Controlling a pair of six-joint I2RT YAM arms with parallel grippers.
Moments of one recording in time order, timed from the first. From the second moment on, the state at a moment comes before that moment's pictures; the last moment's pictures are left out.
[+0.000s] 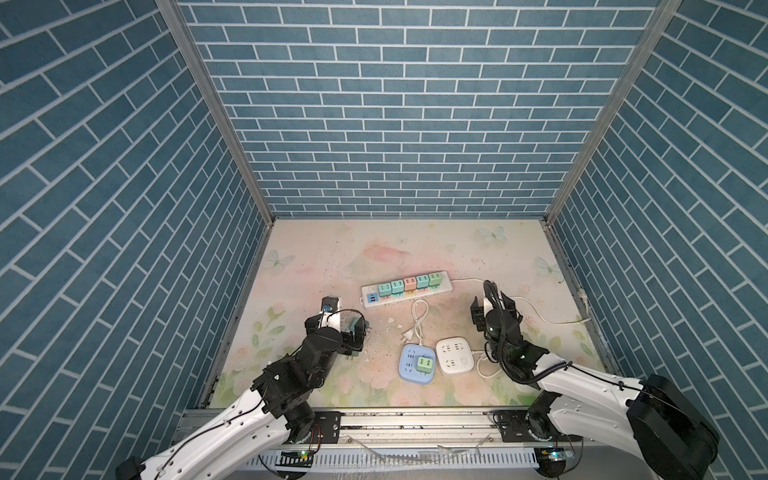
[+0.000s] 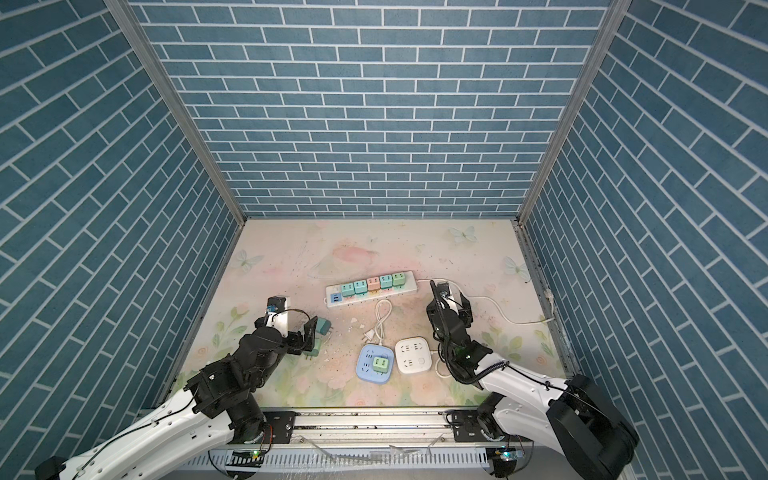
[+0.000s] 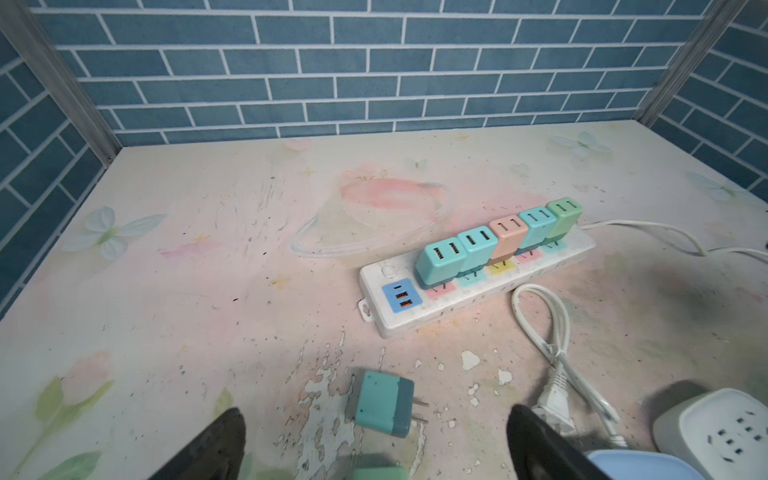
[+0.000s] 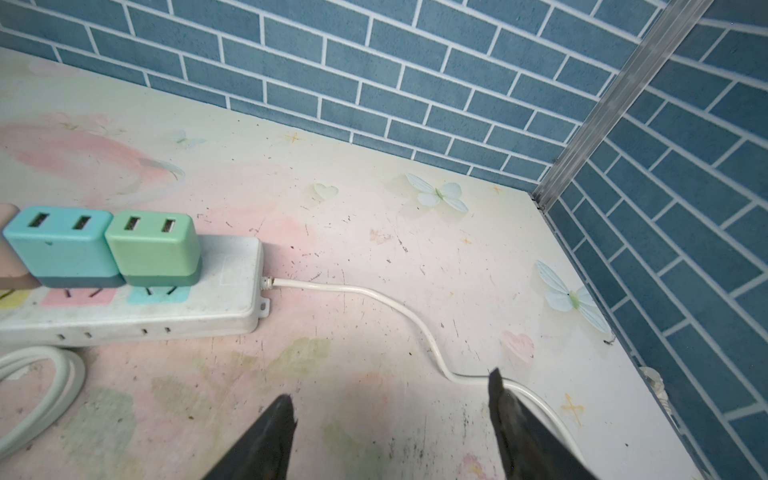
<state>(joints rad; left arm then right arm) -0.85 0.51 0.40 -0.41 -0.58 -0.37 0.75 1.07 0.32 0.34 0.71 0.02</state>
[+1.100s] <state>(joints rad) -0.84 0.38 0.37 -0.54 -0.67 -0.40 1.00 1.51 1.01 -0.24 0.34 0.13</state>
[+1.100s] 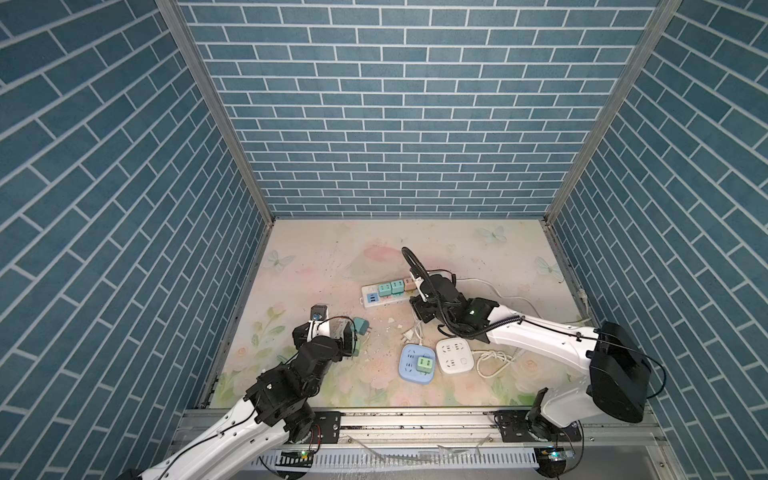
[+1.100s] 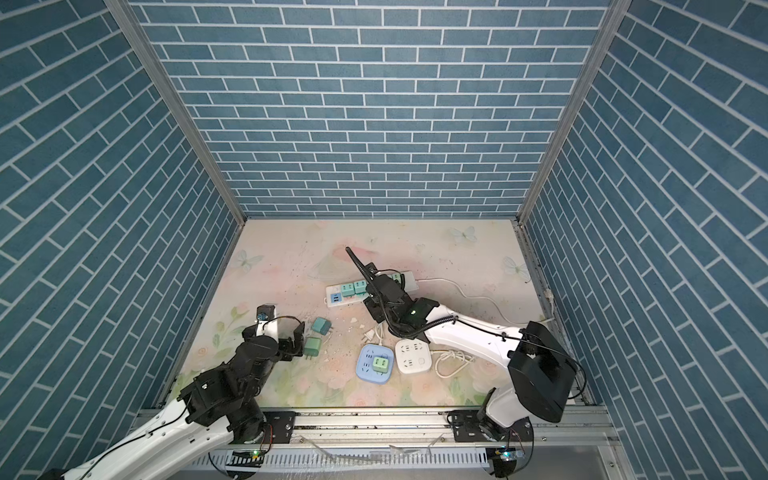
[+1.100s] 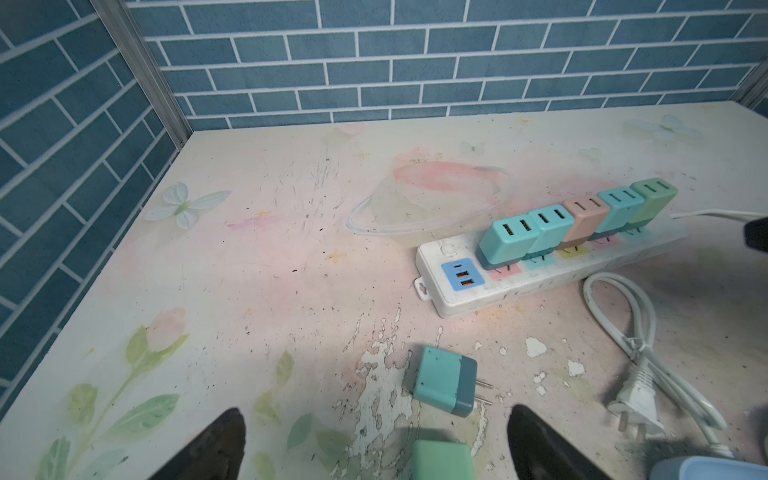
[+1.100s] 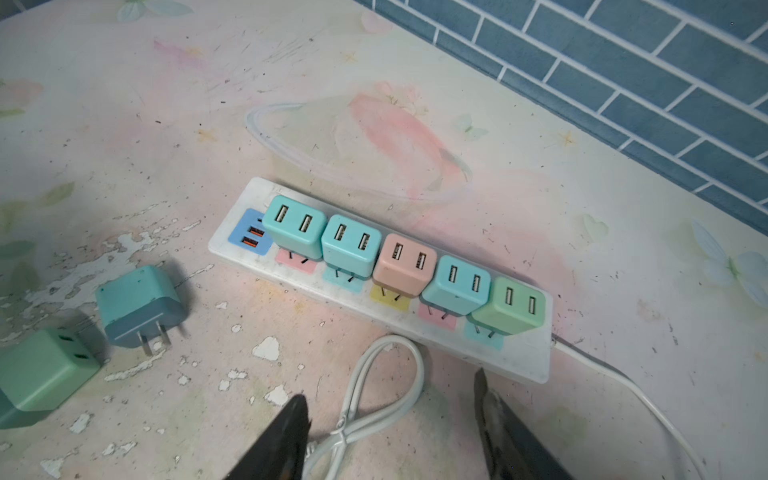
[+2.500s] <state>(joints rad) -0.45 0.27 0.35 -0.66 -0.48 -0.46 1.09 1.80 1.22 -0.27 0.06 0.10</state>
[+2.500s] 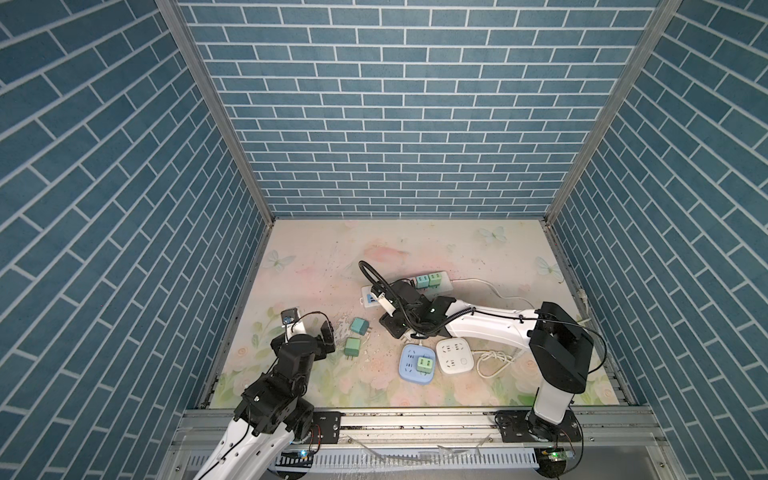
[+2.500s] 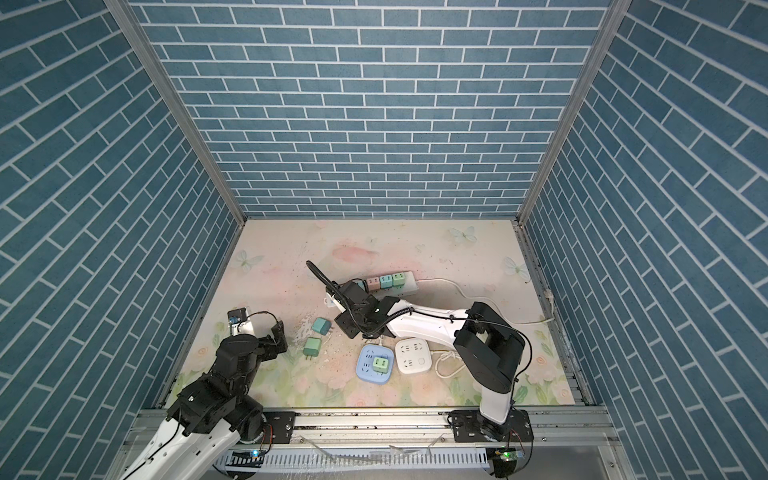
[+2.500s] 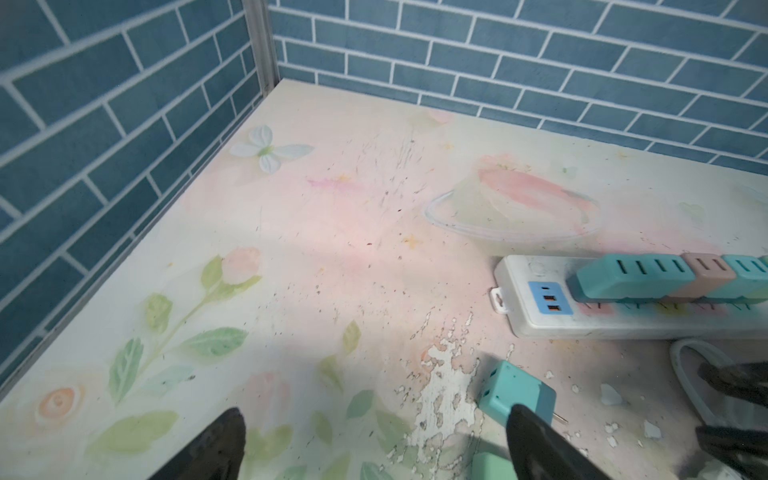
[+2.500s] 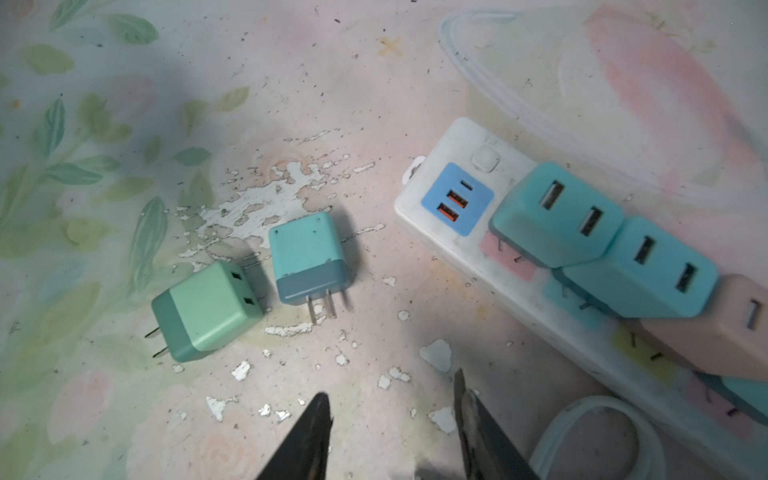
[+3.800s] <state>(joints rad) -0.38 0.29 0.35 -0.64 -0.30 -0.46 1.12 2.01 1.36 -0.19 0.04 0.10</state>
